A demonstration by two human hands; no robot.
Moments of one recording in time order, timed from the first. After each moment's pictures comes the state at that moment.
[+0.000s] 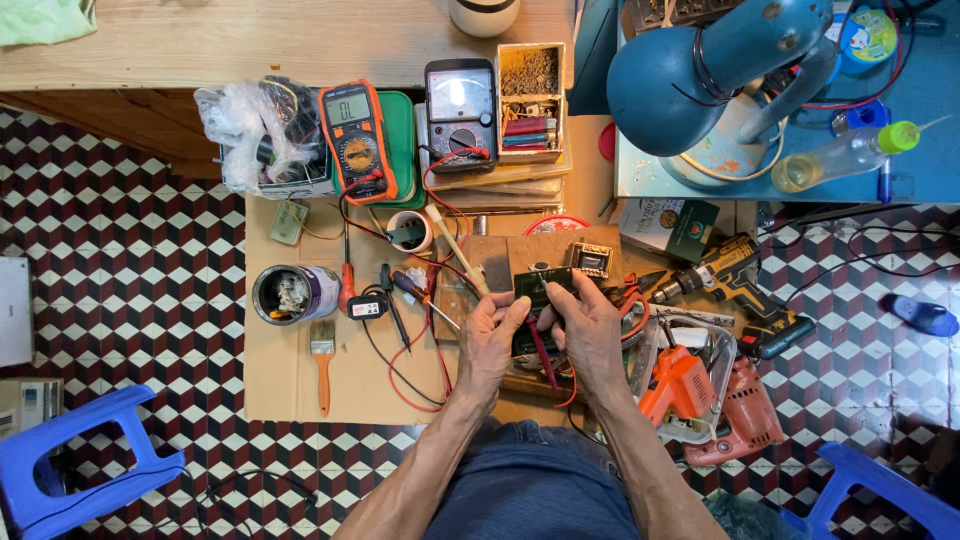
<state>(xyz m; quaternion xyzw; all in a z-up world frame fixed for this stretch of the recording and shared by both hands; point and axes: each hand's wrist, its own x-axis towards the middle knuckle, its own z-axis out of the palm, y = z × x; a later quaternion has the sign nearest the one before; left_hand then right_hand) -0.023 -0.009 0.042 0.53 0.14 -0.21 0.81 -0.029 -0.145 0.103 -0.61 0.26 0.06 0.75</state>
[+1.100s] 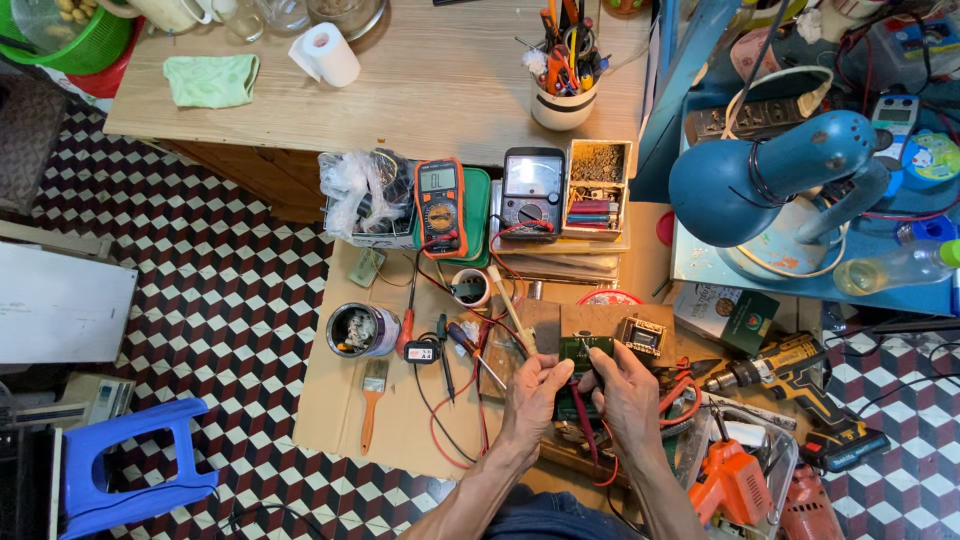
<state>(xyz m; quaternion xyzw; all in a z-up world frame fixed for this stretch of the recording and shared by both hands) -0.021 -0.010 0.020 0.54 0.18 -0.20 0.79 -0.019 -0.141 0.081 -0.59 0.30 0.08 0.74</state>
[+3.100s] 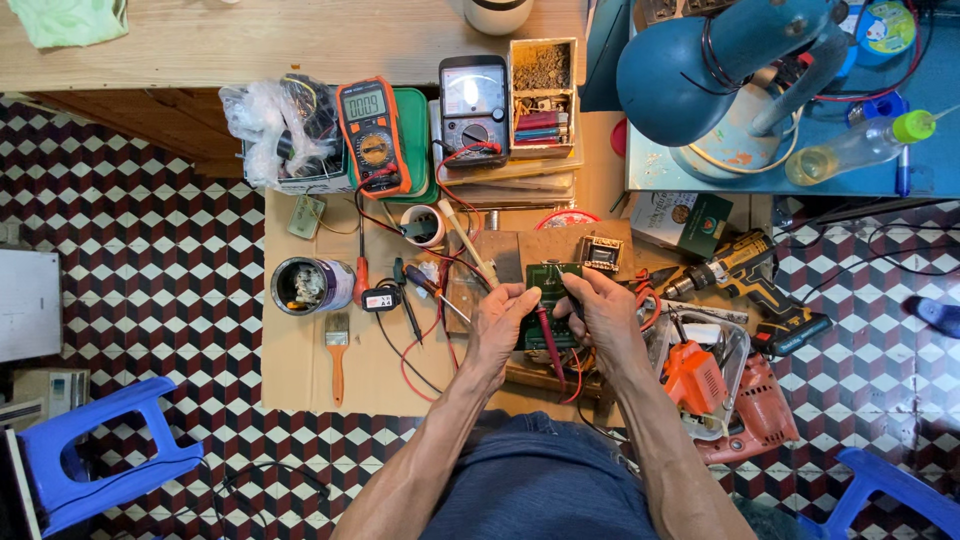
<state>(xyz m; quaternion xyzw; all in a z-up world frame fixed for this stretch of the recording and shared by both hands) -0.013 -0.005 0.012 0.54 0.16 -0.26 0.78 -0.023 -0.162 0.088 -0.58 0.32 0.12 0.74</state>
